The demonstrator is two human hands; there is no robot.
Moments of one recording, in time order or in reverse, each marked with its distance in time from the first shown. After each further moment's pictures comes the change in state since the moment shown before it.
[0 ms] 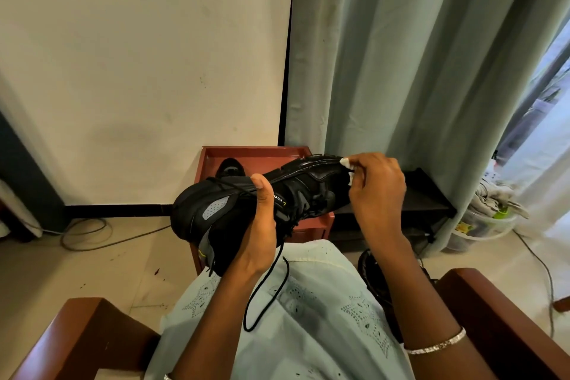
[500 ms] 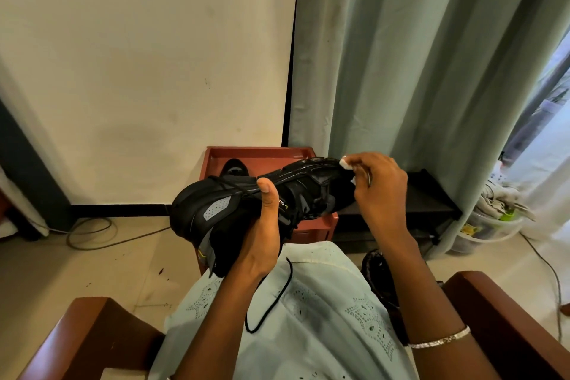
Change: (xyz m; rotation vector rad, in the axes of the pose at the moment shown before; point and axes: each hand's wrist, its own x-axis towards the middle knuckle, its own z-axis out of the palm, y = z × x) left_hand 0.001 -0.008 -0.004 0.051 0.115 -0.034; right_hand 0.005 0.010 0.007 0.136 -0.040 -0.079
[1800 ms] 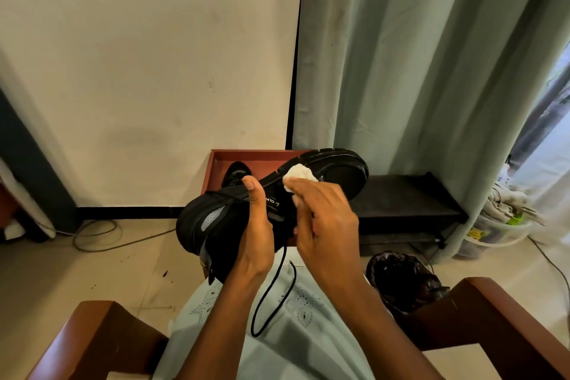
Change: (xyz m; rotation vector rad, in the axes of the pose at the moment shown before) left_hand 0.003 0.008 -0.002 -0.212 0.011 0.033; right_hand -0.064 -0.075 0.017 0.212 -0.001 -0.241
